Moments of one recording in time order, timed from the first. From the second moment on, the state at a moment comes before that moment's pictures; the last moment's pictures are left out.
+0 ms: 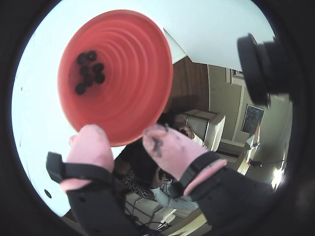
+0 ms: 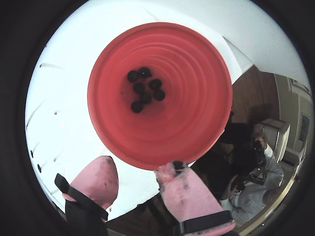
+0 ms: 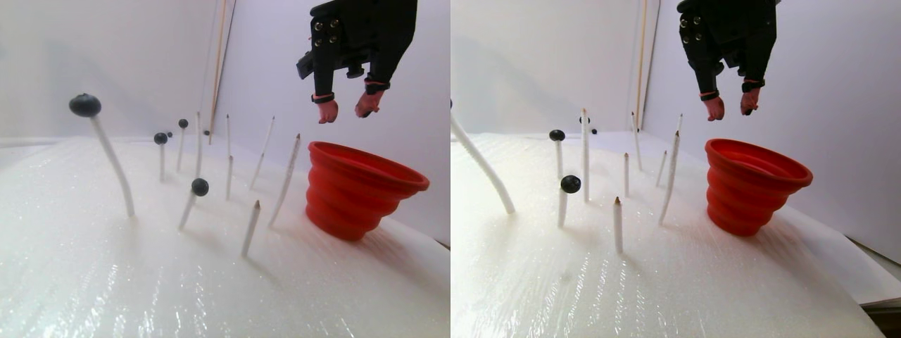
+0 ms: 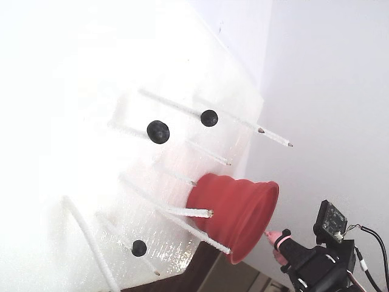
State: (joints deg) arm 33.3 109.4 129.3 16.6 -94.7
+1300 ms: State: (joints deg) arm 17.8 130.5 146.1 25.4 -83.2
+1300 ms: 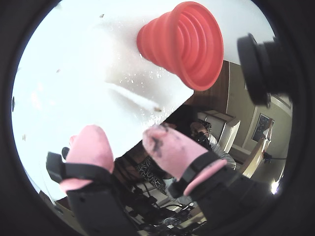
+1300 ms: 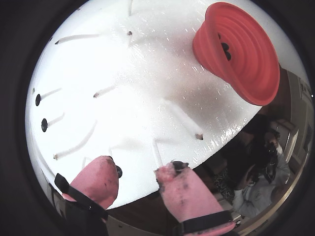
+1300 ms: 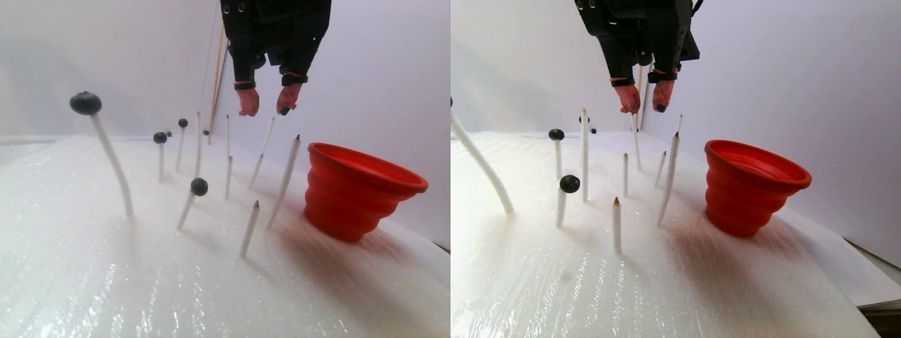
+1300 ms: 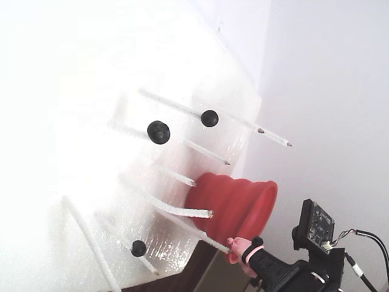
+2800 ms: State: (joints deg) arm 7.7 136.8 160.2 20.8 -73.6
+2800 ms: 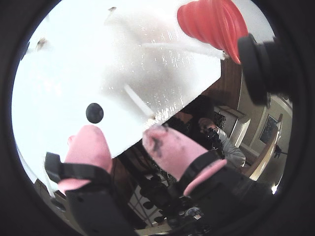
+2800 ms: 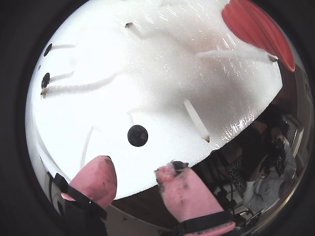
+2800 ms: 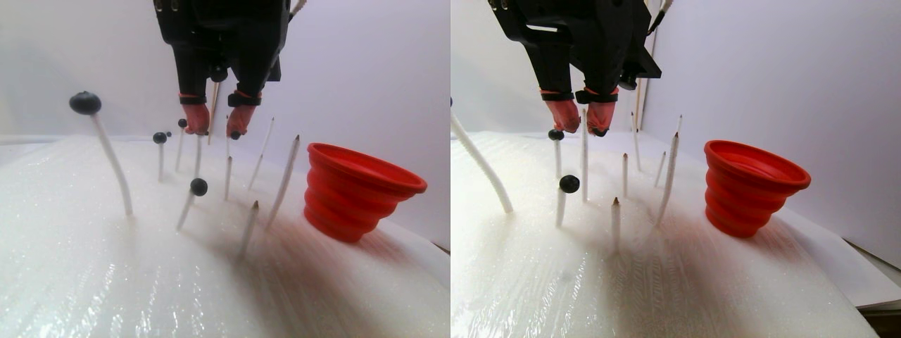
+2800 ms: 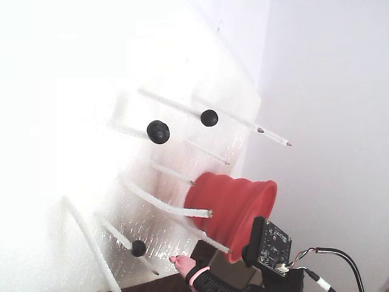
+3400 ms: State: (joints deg) arm 7.4 122.4 159.7 11.4 -72.9
